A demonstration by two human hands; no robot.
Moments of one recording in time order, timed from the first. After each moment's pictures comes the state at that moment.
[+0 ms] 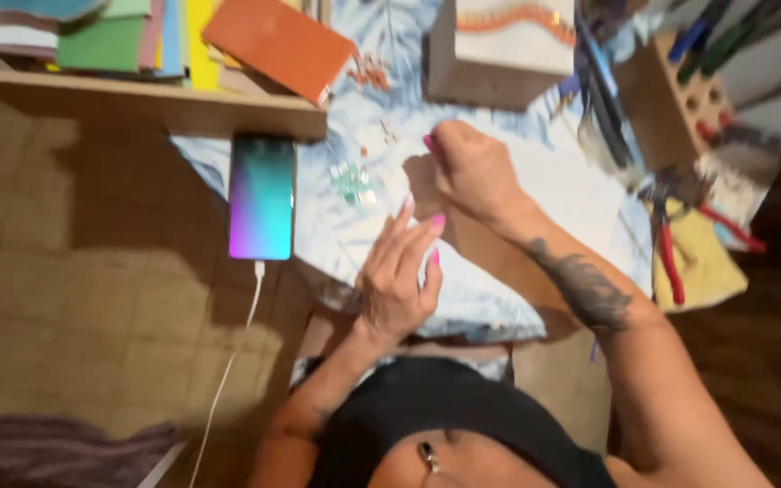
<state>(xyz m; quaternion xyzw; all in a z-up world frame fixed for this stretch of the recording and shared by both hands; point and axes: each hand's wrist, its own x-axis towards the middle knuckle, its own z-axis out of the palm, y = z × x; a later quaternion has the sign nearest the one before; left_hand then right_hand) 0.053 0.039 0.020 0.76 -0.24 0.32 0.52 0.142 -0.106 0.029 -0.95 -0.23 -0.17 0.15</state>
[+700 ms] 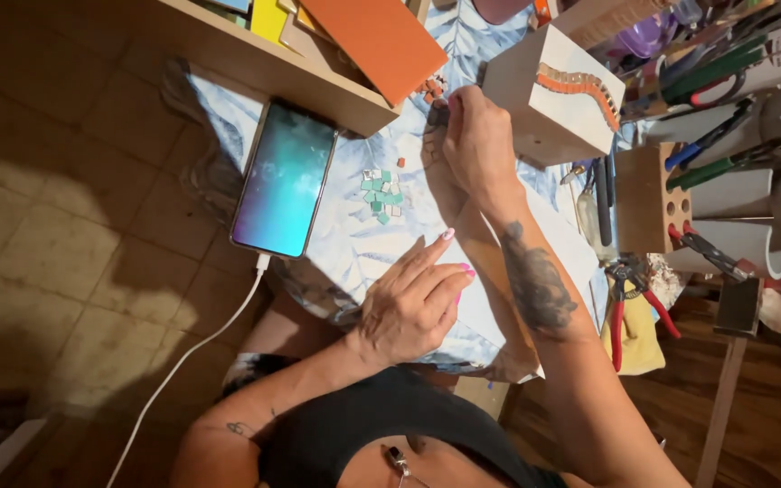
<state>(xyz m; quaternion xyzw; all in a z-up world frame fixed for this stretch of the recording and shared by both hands) 0.058 0.062 0.009 0.76 -0.26 0.29 0.52 0.216 -0.071 0.007 -0.98 -0.14 -0.09 0.13</state>
